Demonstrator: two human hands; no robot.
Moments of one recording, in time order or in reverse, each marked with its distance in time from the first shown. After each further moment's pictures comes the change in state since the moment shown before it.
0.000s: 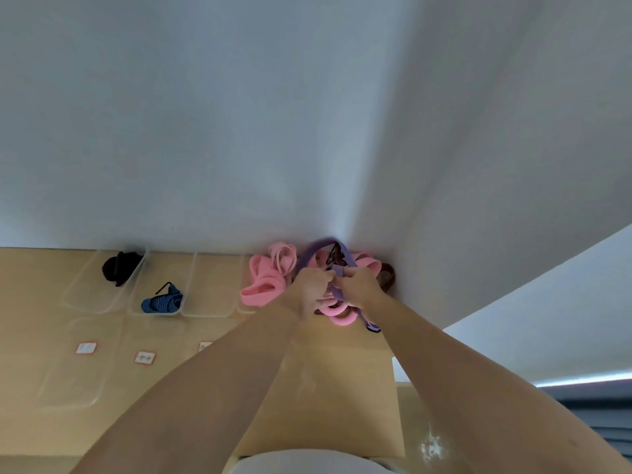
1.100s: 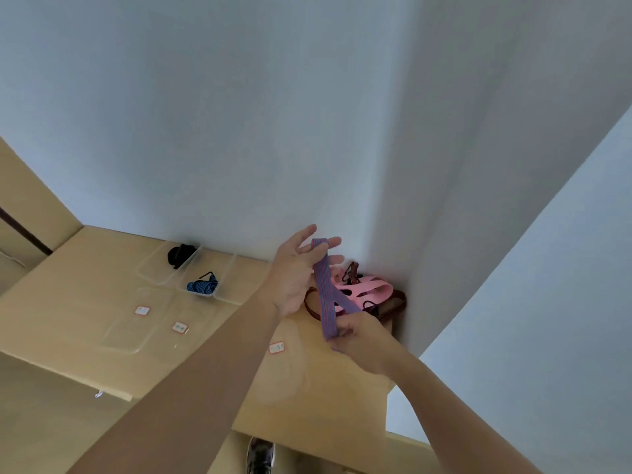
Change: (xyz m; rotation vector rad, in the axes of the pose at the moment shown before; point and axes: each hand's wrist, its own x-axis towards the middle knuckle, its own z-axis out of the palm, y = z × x) left_hand -0.126 0.031 0.001 -0.352 0.012 0.617; right_hand -0.101 0.018 -0.047 -0.311 -0.453 -0.476
